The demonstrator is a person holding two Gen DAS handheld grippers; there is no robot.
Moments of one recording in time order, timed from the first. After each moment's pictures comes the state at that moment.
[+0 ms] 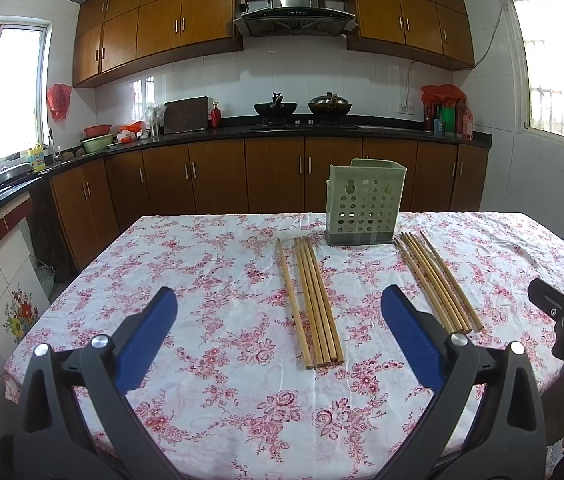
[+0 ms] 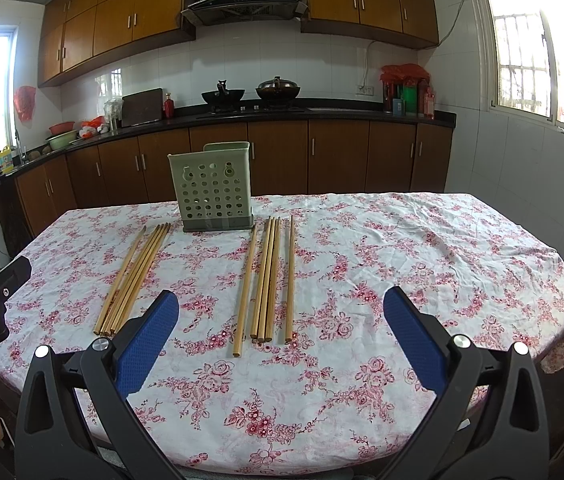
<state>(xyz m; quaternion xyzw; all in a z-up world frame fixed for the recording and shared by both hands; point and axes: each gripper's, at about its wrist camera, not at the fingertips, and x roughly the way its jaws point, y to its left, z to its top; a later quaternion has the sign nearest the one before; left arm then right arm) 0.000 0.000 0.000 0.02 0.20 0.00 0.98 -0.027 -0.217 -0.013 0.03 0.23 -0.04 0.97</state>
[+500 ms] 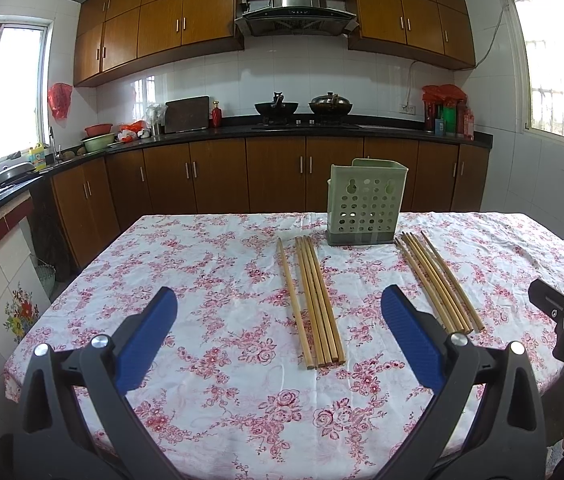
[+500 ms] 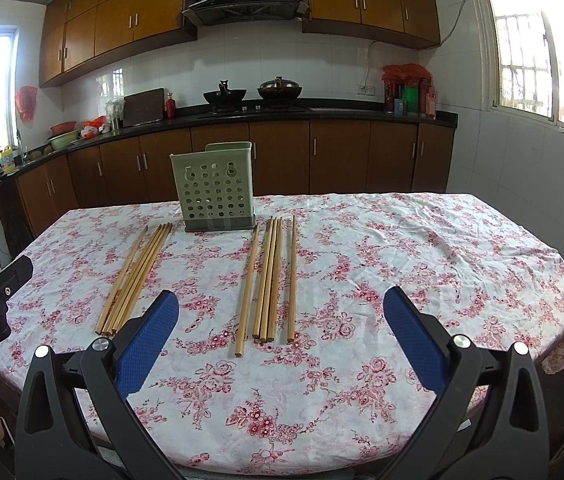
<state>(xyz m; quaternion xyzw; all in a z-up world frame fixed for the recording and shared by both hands) 0.000 0.000 0.000 0.02 0.20 0.00 0.98 -0.026 -0.214 -0.014 0.03 0.23 -0.04 0.97</state>
